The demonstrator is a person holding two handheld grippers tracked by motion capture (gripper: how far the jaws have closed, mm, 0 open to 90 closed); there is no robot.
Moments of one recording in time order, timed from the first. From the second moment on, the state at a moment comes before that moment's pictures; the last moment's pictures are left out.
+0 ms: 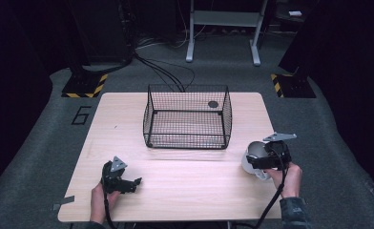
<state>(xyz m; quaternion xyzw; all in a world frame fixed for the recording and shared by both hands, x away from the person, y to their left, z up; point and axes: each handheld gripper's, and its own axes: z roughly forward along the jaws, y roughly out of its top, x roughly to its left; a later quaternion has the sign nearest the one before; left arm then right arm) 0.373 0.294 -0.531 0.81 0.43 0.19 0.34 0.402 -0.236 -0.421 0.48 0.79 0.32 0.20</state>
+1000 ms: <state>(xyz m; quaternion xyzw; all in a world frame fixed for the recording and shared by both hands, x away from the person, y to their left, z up) 0.373 0.294 -0.532 0.81 0.44 0.19 0.34 0.404 -0.180 -0.394 0.41 0.83 0.33 0.17</state>
